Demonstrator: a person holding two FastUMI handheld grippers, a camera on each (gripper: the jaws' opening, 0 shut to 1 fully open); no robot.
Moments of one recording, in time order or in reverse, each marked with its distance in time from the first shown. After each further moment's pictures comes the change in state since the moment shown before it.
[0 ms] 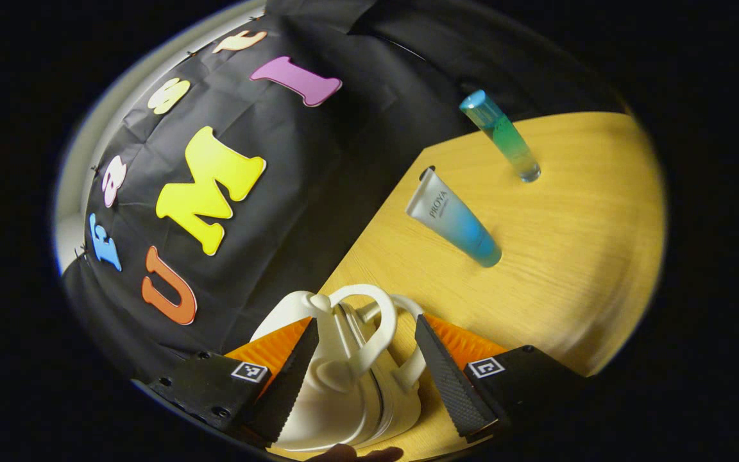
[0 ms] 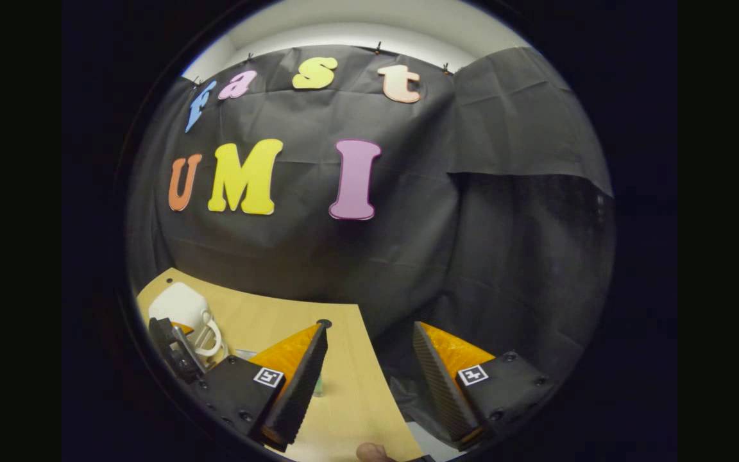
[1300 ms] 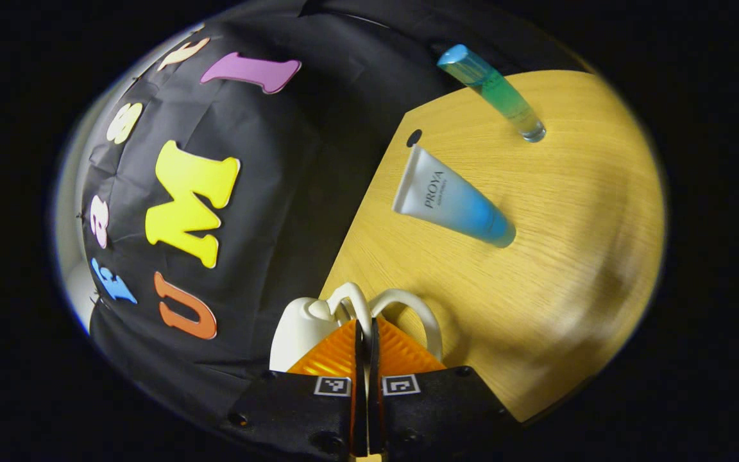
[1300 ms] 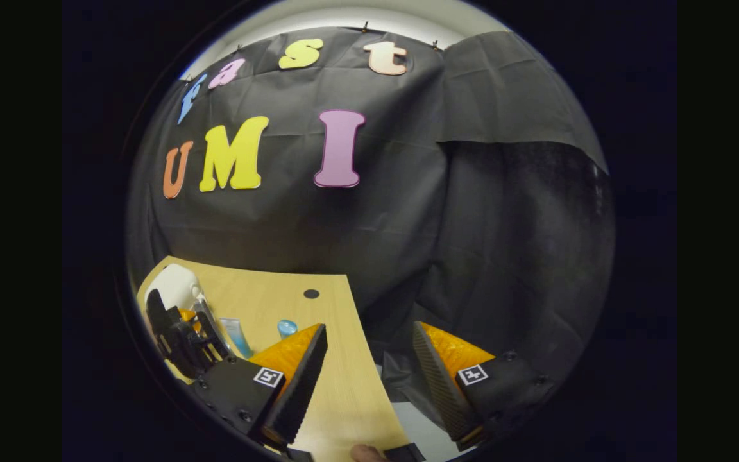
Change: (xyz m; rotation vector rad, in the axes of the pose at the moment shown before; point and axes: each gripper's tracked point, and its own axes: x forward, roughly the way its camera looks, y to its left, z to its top) left arm 0.015 0.011 0.006 0.091 0.174 -0.004; right arm -0.003 -0.023 -0.049 0.001 0.112 -0.018
